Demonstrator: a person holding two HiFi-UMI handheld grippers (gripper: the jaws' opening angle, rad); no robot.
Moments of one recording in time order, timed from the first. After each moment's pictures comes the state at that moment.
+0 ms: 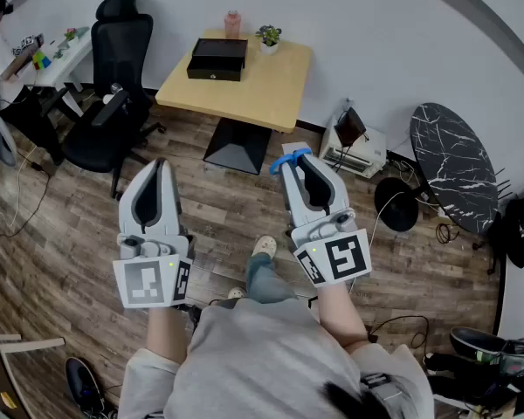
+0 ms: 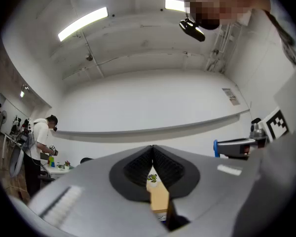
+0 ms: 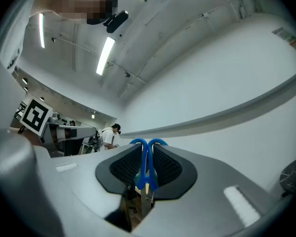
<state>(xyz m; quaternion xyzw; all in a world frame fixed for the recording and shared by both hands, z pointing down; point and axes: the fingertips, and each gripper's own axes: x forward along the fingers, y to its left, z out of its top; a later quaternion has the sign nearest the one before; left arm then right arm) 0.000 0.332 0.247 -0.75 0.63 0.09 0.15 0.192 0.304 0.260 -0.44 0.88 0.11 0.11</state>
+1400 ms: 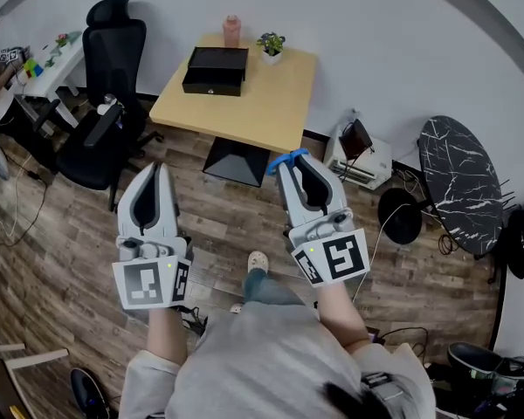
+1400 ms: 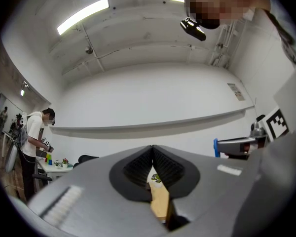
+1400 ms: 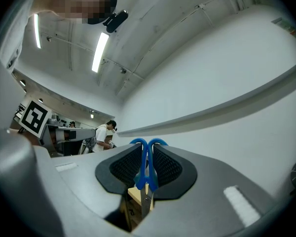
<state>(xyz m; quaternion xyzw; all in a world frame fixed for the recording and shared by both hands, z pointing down) -0.015 0.211 0.253 -0.76 0.64 0.08 0.12 0.176 0.184 0.265 -0.44 0.88 0.10 0.11</state>
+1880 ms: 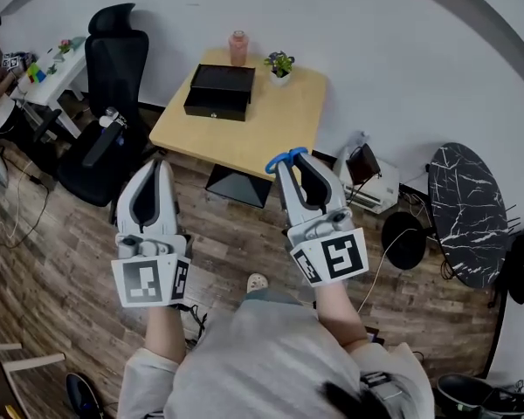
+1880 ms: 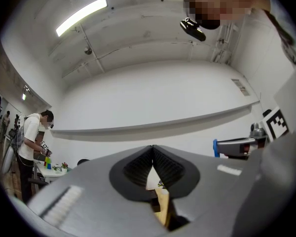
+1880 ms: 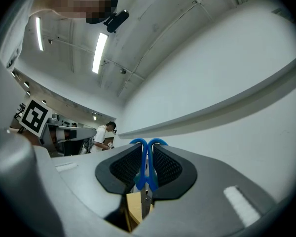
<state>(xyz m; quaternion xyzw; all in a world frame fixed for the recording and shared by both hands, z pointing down) -0.020 0.110 0.241 -0.74 0.65 0.08 0.14 0.166 0.075 0.254 -0.42 0.89 0.11 0.12</state>
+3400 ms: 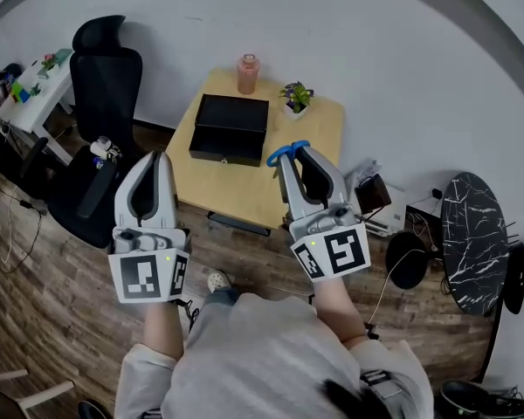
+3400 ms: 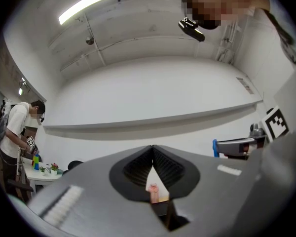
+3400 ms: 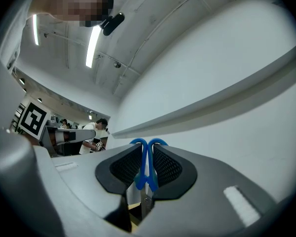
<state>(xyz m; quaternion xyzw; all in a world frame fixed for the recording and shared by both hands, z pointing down) -0.113 -0.085 0.231 -0.75 0.64 0.09 0.15 0.077 -0.119 0.242 -0.44 0.89 0.11 0.12</state>
